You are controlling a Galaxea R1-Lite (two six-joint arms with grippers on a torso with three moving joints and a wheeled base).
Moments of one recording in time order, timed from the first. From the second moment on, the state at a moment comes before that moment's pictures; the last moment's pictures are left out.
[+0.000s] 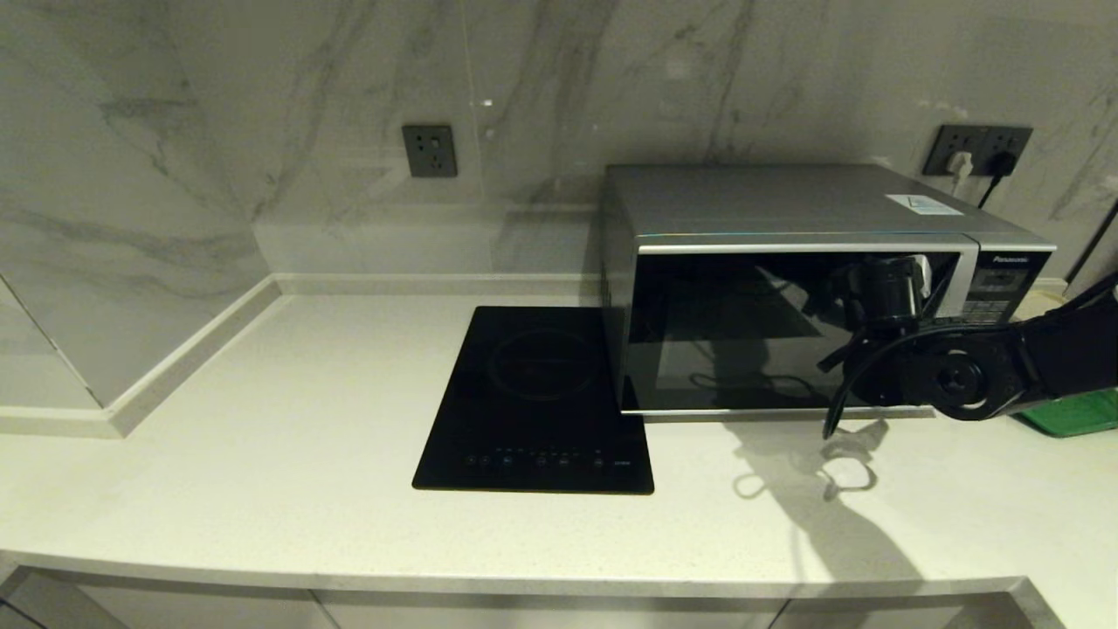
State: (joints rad) left arm 0.00 0.00 0.00 -0.01 0.01 -0.06; right arm 0.19 2.02 -1.19 -0.30 -1.08 0.04
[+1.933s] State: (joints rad) left arm 0.00 0.00 0.00 -0.01 0.01 -0.06; right arm 0.09 2.01 -1.16 -0.30 -1.08 0.24
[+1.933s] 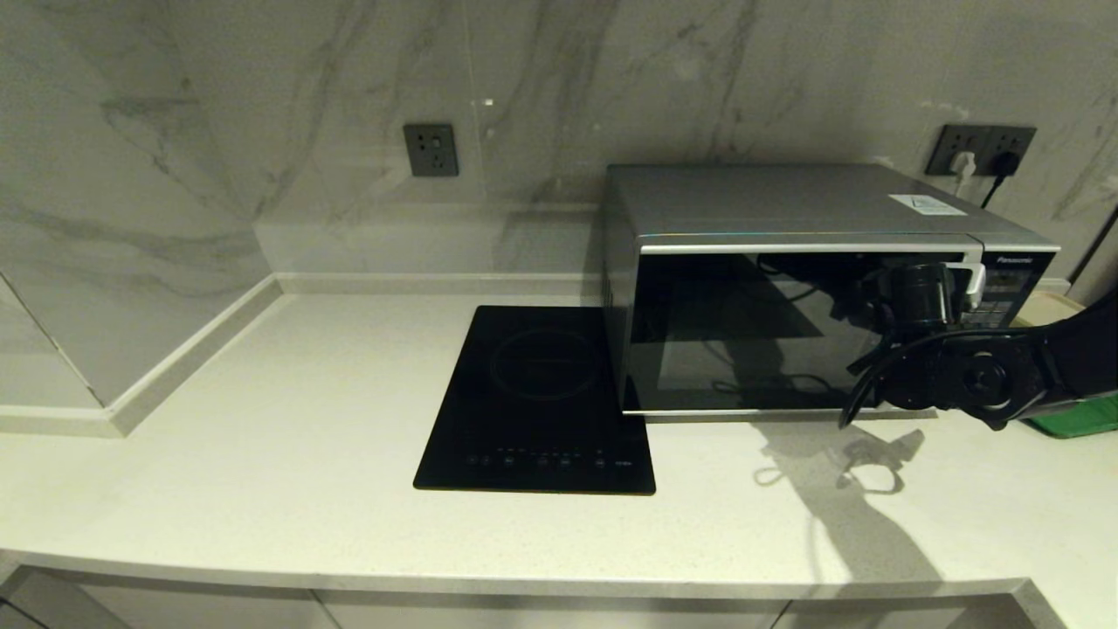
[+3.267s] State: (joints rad) left arm 0.00 0.00 0.00 -0.01 0.01 -0.06; right arm 0.16 2.00 -1.14 -0.29 -1.07 0.26
